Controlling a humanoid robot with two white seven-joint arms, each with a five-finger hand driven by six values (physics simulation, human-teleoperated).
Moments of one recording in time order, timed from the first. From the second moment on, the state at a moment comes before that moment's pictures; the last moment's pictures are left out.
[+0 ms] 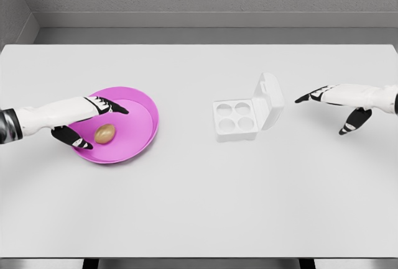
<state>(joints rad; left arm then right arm) -0.41 0.80 -0.45 -1.38 -0.18 -0.61 -0.59 -0.73 -0.95 0.83 -1.29 0.13 -0.46 0.61</state>
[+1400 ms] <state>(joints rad) -0.42 0.77 -0.45 -1.34 -0.22 -0.61 -0.59 -0.73 -0.92 0.83 -1.29 0.13 -0.46 0.61</state>
